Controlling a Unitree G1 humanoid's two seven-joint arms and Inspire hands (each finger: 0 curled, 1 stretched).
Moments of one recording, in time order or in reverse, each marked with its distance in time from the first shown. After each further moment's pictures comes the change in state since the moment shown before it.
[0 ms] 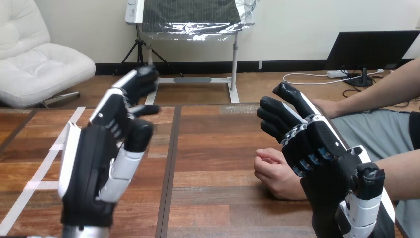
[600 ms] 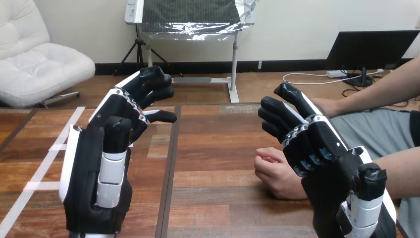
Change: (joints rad) left arm 0.048 -0.008 -0.086 -0.055 -0.200 -0.010 -0.063; right arm 0.004 -0.009 -0.003 -0.003 0.003 0.000 0.000
